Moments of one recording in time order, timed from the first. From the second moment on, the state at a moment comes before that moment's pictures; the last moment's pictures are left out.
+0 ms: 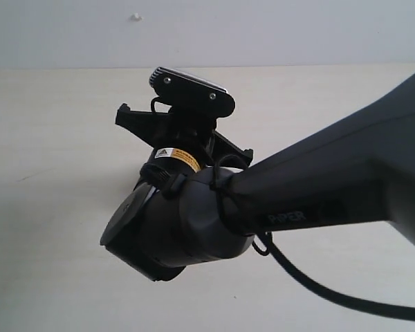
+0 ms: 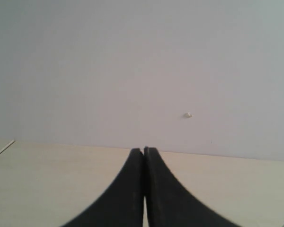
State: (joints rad) left arm -0.44 0.00 -0.06 -1.74 -0.24 1.64; right arm 1.14 2.12 -1.20 1.51 -1.22 -0.43
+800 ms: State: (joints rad) left arm -0.44 0.00 -0.06 -1.74 -0.24 1.64; right arm 1.16 2.10 -1.20 1.53 -1.22 -0.53
